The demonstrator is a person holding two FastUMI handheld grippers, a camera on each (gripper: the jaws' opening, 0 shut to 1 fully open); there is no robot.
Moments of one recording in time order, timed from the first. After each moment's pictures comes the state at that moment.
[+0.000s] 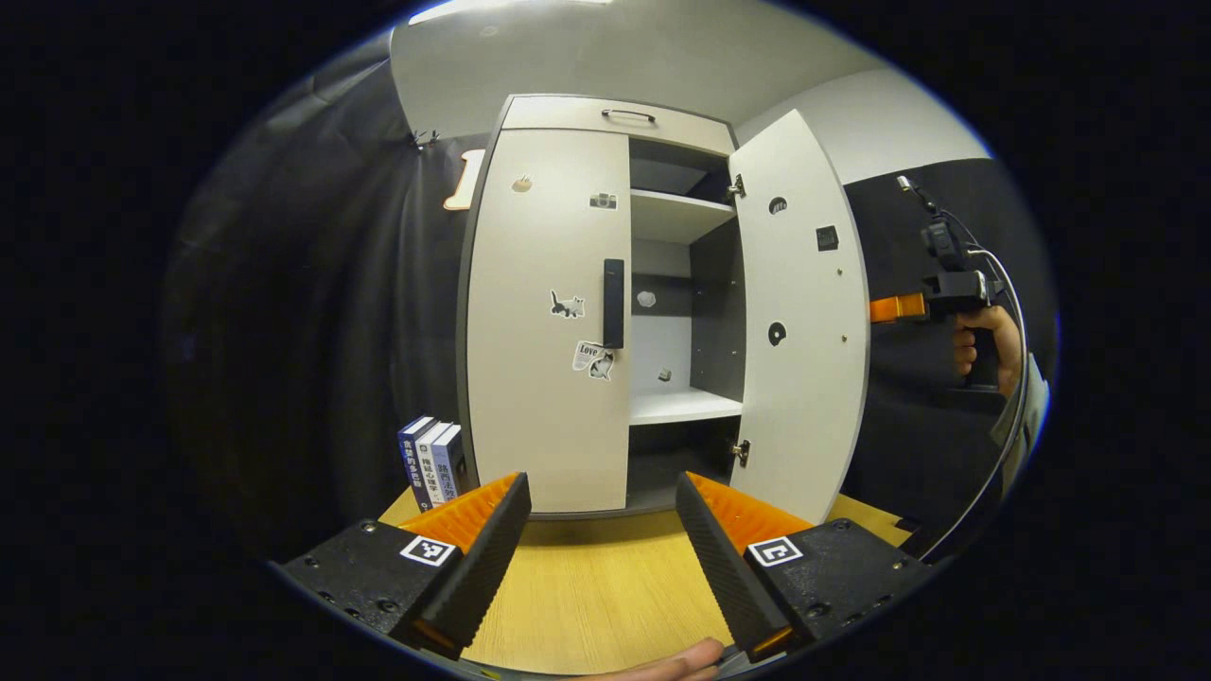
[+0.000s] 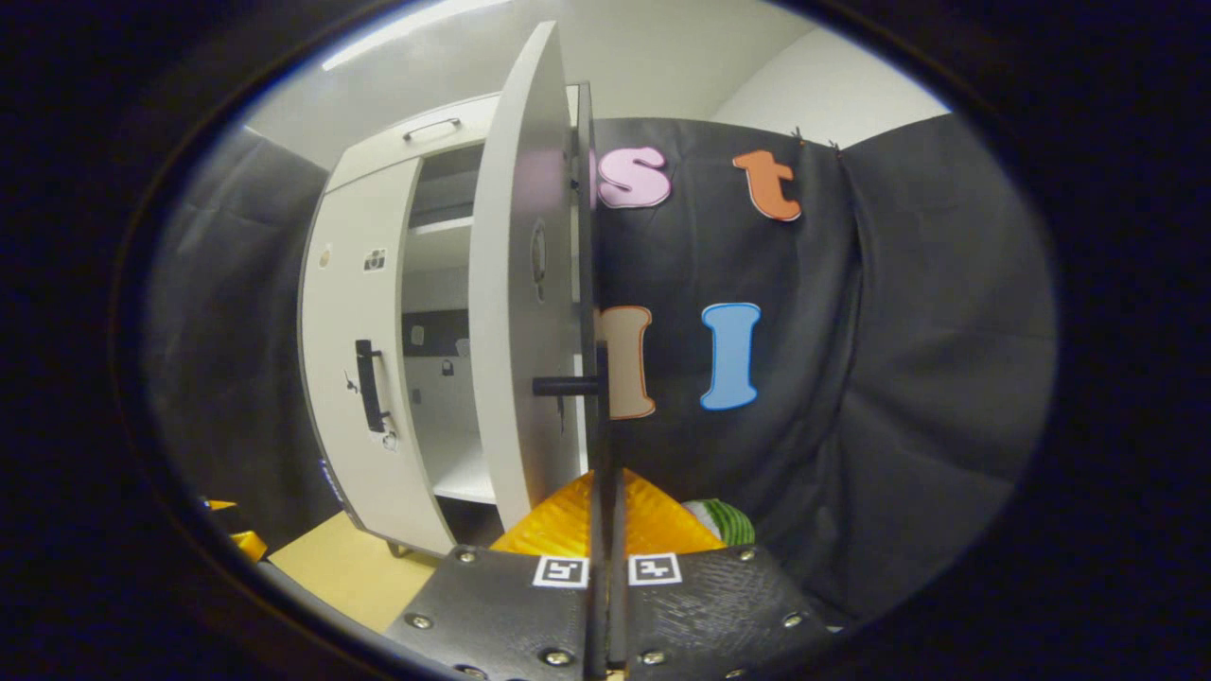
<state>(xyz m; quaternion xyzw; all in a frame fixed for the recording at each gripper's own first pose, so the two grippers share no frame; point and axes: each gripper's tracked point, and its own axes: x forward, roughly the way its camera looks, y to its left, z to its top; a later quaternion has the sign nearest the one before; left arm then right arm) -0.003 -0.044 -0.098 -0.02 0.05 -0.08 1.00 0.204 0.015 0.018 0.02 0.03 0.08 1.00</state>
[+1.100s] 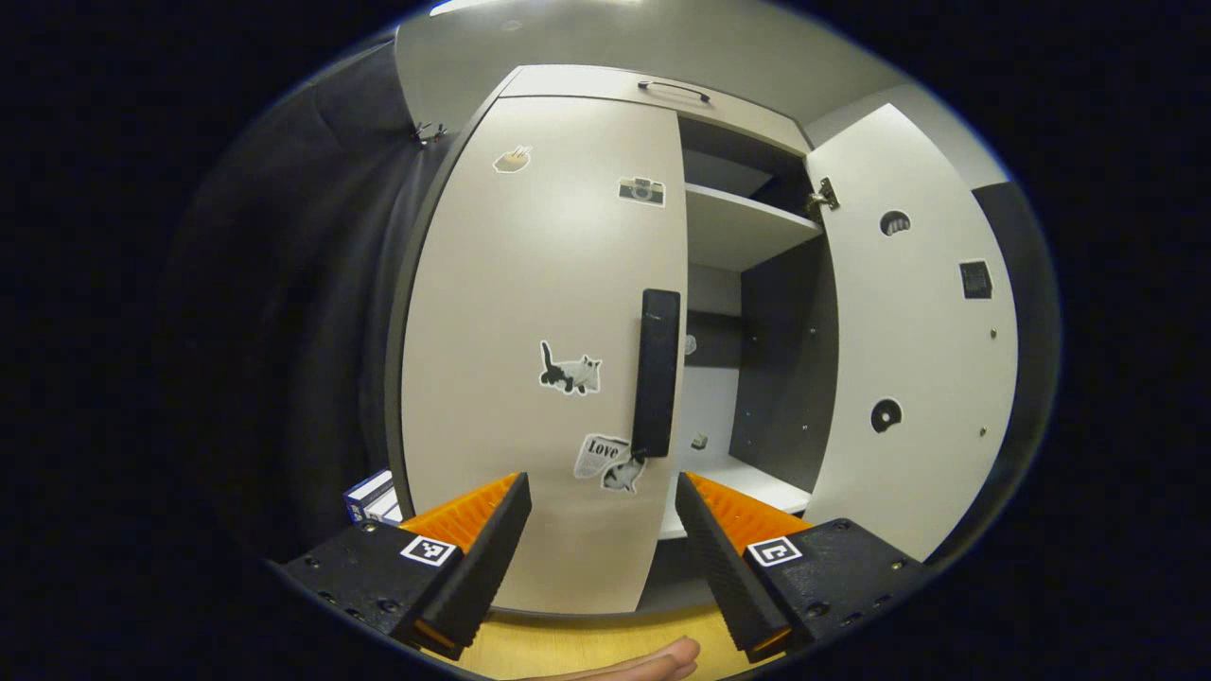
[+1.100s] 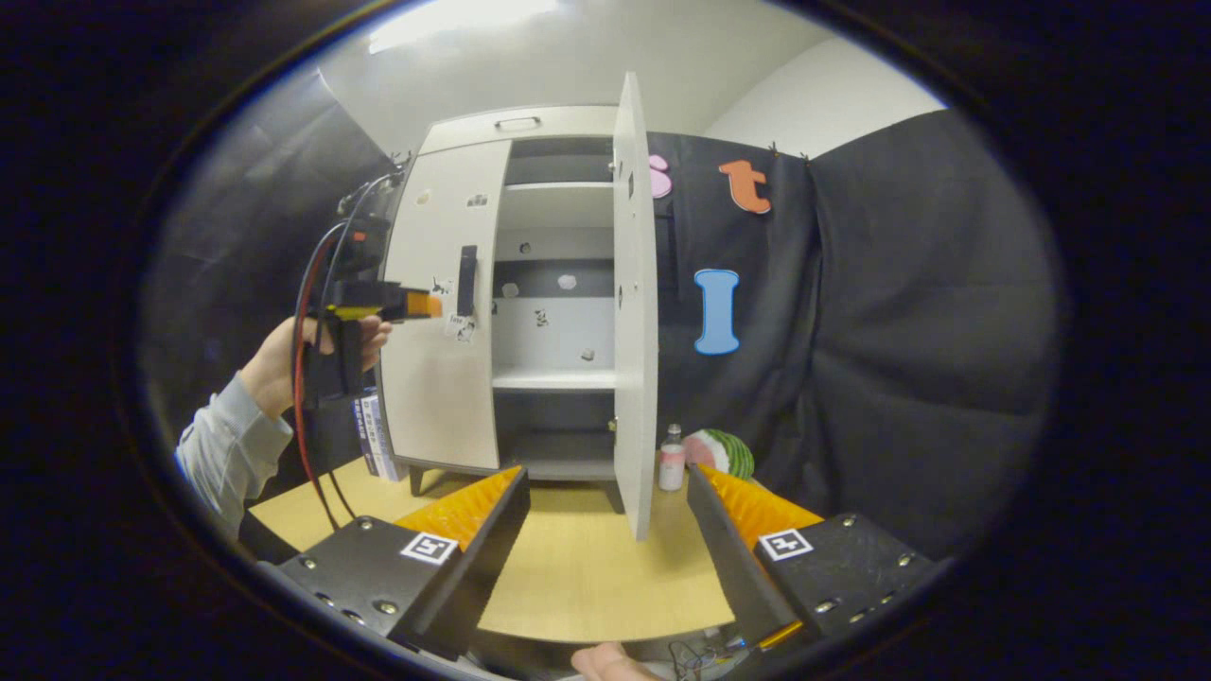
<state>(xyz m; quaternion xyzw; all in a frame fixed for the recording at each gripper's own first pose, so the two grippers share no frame) 0.219 -0.050 -0.037 -0.06 0.00 -0.05 1.00 0.000 0.062 -0.174 0.02 0.02 0.07 1.00</state>
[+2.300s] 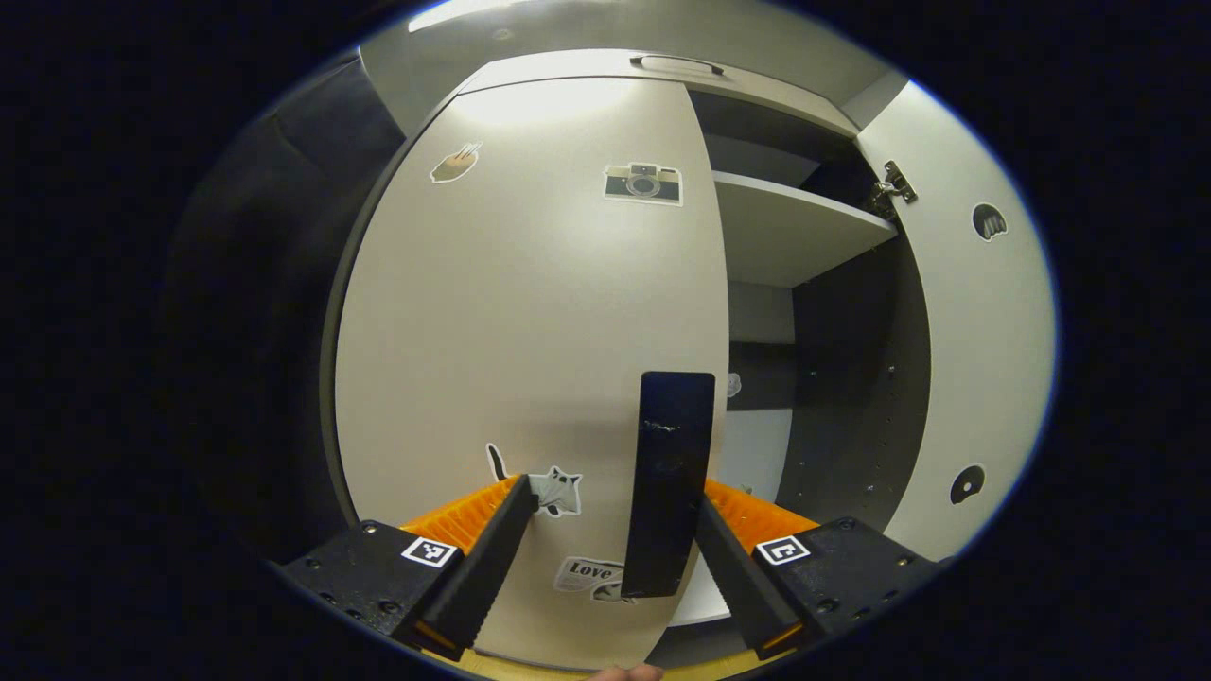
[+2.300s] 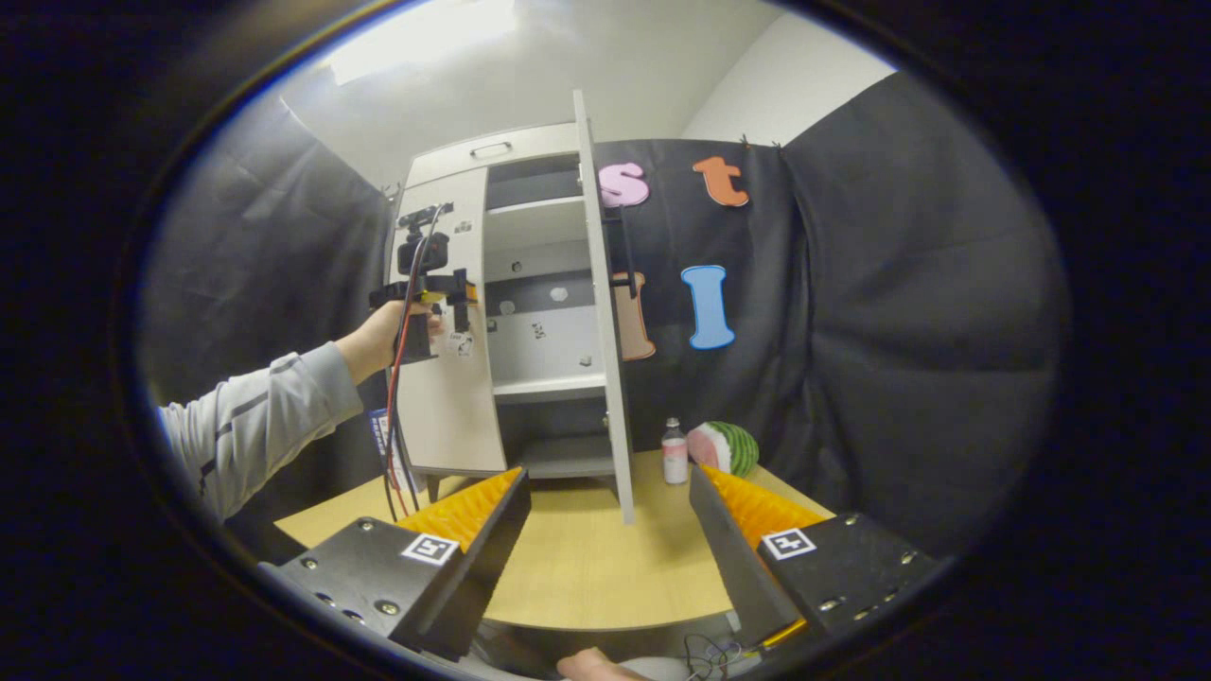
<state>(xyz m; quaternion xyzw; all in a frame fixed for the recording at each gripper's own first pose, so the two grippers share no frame) 0.311 -0.060 0.006 -0.03 -0.01 0.02 1.00 -0.022 0.007 -0.170 0.06 -0.01 0.07 1.00</state>
